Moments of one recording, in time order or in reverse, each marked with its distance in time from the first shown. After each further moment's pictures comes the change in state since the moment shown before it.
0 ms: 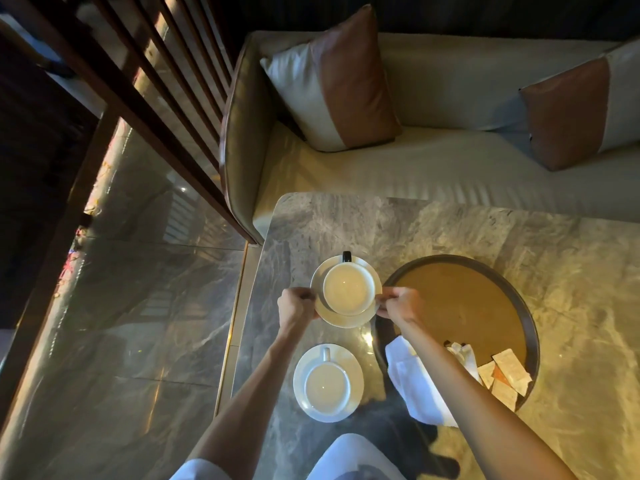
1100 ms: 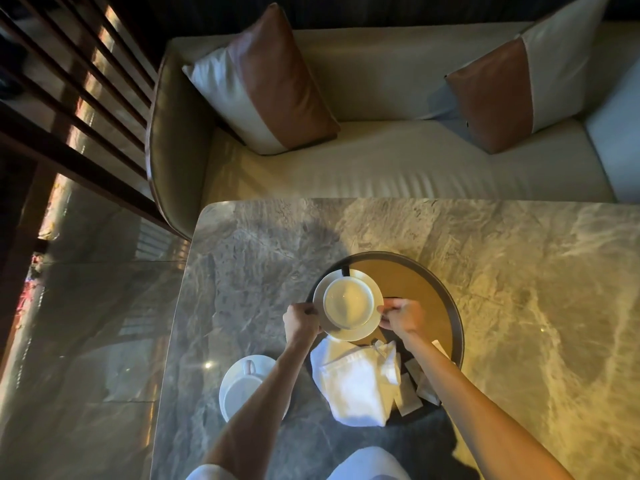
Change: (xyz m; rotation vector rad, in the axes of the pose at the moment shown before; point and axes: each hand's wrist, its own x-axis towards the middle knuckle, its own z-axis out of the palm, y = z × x) left_hand -0.047 0.017 0.165 0.145 -0.060 -0.037; right_hand 0.056 0.063 -0.154 0.078 0.068 0.073
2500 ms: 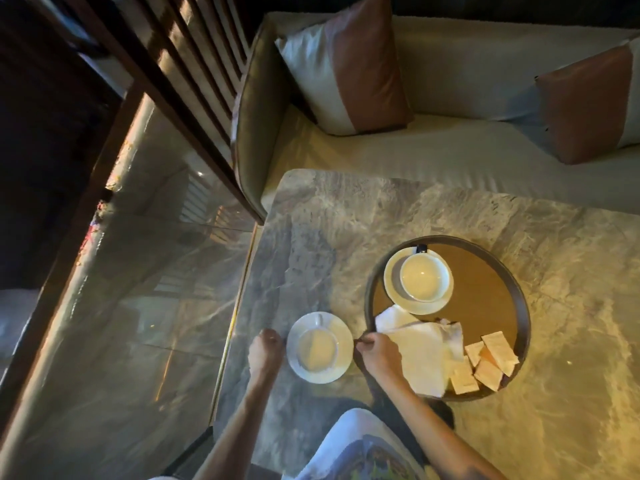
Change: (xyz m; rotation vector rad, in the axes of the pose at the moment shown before) left_hand -0.037 -0.173 -0.165 0.229 0.223 -0.145; right_hand -0.153 0.073 0.144 -0.632 -0.165 -0.190
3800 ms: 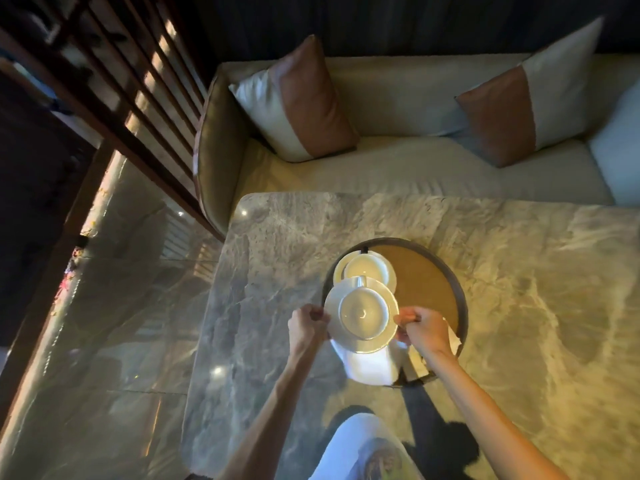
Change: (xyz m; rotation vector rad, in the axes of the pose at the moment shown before) left_hand -0.108 0.139 0.066 -0.299 -0.147 0.251; right_hand -0.010 0.065 -0.168 0.481 0.243 0.029
